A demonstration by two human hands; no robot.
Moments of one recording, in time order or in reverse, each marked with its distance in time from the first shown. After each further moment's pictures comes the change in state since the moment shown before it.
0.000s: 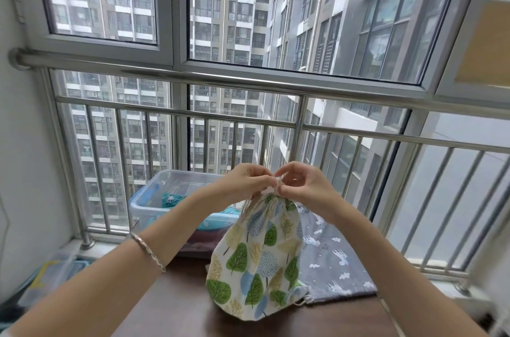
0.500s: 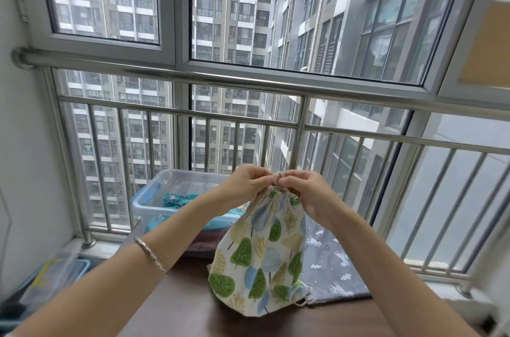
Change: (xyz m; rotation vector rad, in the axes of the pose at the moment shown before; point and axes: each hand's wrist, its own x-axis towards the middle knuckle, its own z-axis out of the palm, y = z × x) left_hand -0.002 -0.004 0.006 0.028 0.082 0.064; right_hand 0.003 0.002 0.011 0.444 0.023 0.243
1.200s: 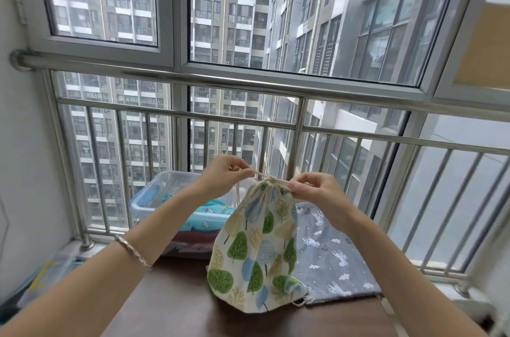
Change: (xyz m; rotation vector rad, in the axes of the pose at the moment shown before) left_hand -0.007 0.000 -0.034 0.219 0.172 -0.003; right_hand -0.003 0.009 -0.032 -0.277 0.041 -0.141
